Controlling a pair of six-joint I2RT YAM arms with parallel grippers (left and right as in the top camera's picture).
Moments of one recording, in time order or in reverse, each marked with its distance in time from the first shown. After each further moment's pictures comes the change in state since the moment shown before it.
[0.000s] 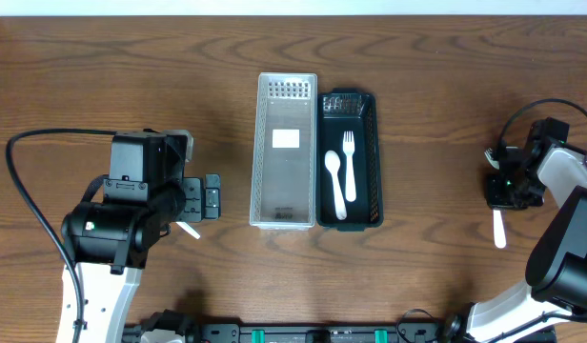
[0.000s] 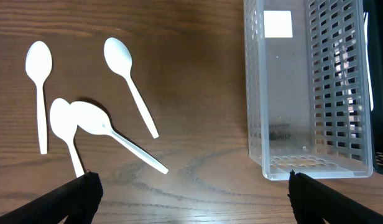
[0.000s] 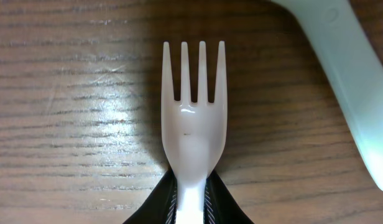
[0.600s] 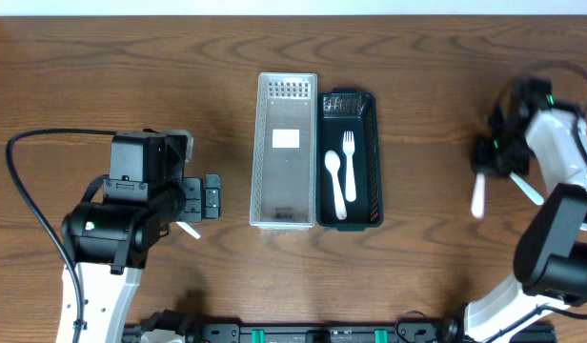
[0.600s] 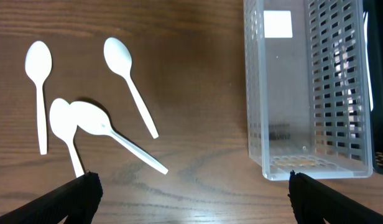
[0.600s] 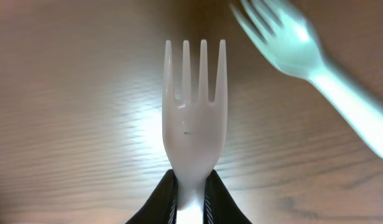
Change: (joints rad) left arm 0.000 0.000 0.000 0.000 0.000 0.000; right arm 0.197 0.025 0.347 -0.313 -0.036 0.371
